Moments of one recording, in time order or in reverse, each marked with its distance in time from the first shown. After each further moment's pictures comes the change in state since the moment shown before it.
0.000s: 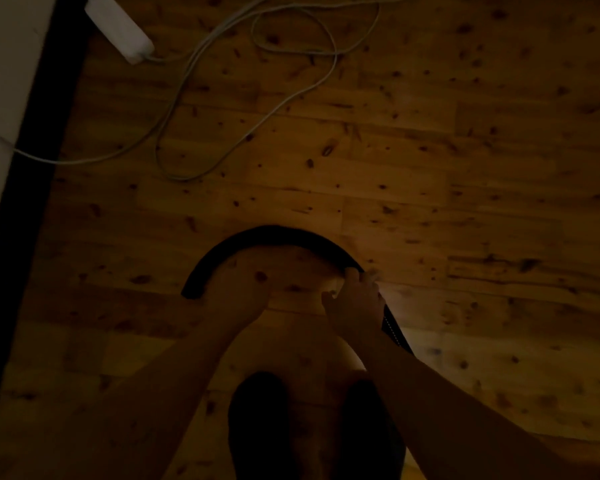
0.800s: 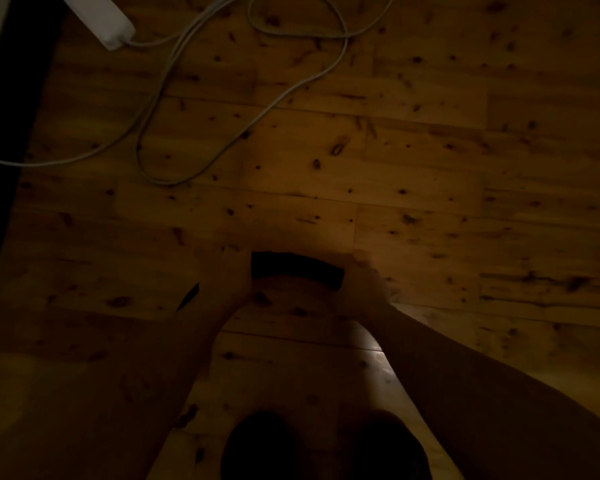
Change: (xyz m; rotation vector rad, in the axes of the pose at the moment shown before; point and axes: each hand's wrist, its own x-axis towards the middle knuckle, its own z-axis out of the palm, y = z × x) left_hand 0.114 -0.015 0.014 0.500 -0.041 0.108; right_hand 0.102 -0.016 0.011 -0.098 -0.119 -0.085
